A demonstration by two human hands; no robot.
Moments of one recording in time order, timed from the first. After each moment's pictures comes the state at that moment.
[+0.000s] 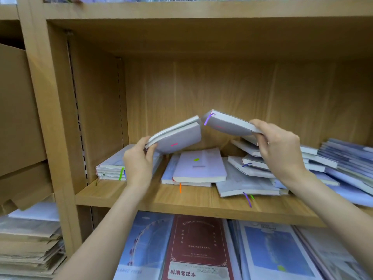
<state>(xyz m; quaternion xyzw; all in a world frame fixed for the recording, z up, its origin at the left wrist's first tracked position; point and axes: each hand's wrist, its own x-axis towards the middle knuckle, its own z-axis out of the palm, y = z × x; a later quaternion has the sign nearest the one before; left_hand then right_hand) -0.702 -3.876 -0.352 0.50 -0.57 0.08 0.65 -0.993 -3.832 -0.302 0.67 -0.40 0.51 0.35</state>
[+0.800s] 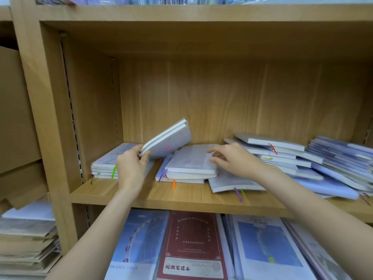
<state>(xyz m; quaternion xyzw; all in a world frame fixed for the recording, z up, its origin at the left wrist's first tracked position) -0.701 -3.861 -0.358 0.55 -0.59 0.10 0.58 -0.954 -3.842 -0.313 0.83 -0.51 0.22 0.08</state>
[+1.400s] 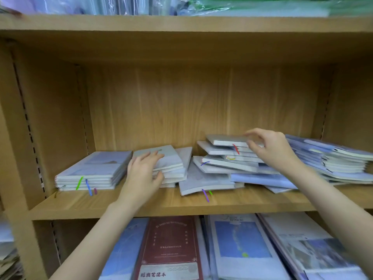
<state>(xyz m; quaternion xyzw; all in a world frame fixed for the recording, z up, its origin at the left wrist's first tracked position) -0.773 -3.843 -0.360 0.48 -0.77 0.09 0.40 -1.074 -3.785 -0.290 0.69 -0.57 0.42 0.15</state>
